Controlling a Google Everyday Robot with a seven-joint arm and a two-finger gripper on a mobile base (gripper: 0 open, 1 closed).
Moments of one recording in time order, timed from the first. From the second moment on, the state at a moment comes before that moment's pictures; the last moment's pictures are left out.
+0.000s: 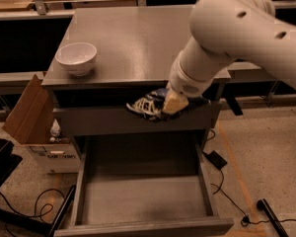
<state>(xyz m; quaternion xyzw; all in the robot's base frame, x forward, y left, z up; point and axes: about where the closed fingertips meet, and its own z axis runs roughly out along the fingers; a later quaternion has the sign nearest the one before) 0.541 -0.062 0.850 -0.65 0.73 0.00 0.21</state>
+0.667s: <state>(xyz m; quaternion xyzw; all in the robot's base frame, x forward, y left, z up) 0.587 -0.054 0.963 -0.61 0.73 -0.09 0.29</state>
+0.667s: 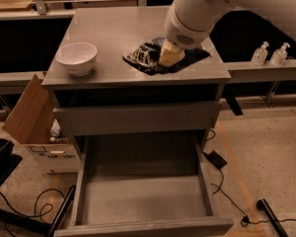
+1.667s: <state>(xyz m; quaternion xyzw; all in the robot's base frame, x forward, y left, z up) 0.726 -0.030 0.960 -0.58 0.69 -0.17 0.40</state>
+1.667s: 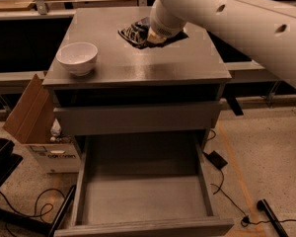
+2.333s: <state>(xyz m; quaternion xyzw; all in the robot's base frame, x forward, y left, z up) 0.727 -0.028 0.961 -0.58 0.69 -0.17 0.40</state>
